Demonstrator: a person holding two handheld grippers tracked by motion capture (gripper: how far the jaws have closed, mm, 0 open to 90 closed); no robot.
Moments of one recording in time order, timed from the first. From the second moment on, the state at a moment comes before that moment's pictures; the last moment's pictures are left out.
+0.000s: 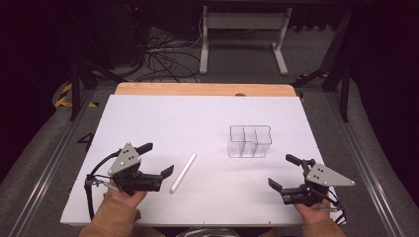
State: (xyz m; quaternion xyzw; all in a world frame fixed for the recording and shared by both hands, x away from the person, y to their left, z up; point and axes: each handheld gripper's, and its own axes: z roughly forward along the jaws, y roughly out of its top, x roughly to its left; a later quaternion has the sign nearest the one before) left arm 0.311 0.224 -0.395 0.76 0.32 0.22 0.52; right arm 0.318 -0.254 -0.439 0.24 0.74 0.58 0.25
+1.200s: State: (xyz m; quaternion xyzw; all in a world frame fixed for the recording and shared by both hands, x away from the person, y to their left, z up) left arm 0.355 0.178 -0.388 0.80 0.34 0.15 0.48; right arm 0.317 -0.257 -0.435 0.27 0.74 0.57 0.23
